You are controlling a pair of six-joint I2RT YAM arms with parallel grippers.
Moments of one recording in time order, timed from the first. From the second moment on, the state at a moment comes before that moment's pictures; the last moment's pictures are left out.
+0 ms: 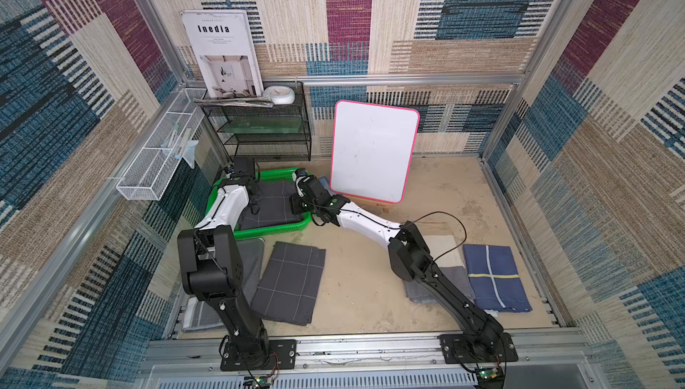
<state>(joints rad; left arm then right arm) 0.13 1.82 1.44 -0.64 -0.30 -0.43 0.91 2.69 2.47 -0.29 0.01 0.48</state>
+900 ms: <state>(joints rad) -0.07 1.29 1.16 -0.64 -0.22 -0.58 0.93 2.21 2.04 -0.25 0.04 0.44</state>
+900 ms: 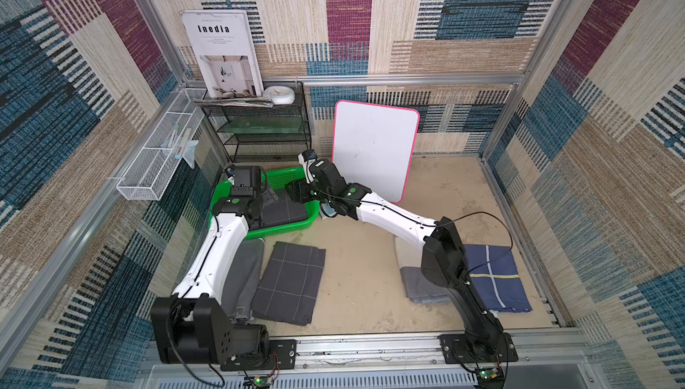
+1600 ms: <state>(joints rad) -0.24 0.54 0.70 -0.84 -0.02 -0.68 1.19 1.61 0.98 -0.10 0.23 0.61</state>
